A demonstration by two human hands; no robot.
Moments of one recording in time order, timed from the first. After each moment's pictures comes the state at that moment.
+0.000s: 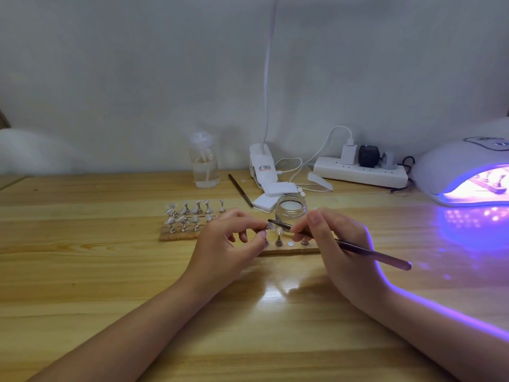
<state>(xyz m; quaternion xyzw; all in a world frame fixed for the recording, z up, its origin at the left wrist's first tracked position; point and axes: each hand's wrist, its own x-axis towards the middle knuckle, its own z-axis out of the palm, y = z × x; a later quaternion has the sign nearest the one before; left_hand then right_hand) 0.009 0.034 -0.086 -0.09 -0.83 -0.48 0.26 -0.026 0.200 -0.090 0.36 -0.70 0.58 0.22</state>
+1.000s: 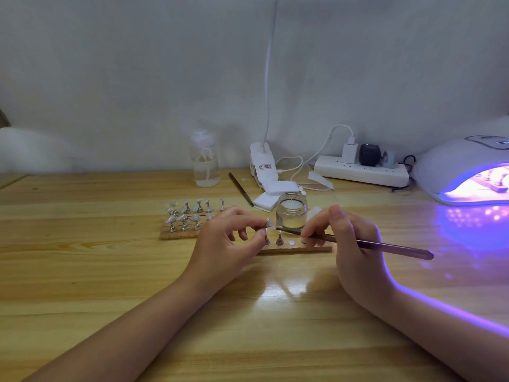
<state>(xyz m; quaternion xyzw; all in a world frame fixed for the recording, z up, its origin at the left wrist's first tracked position) 0.009 0.033 -0.086 -0.09 -0.83 -0.49 0.25 -0.027 0.200 -0.093 0.32 -0.64 0.67 0.19</state>
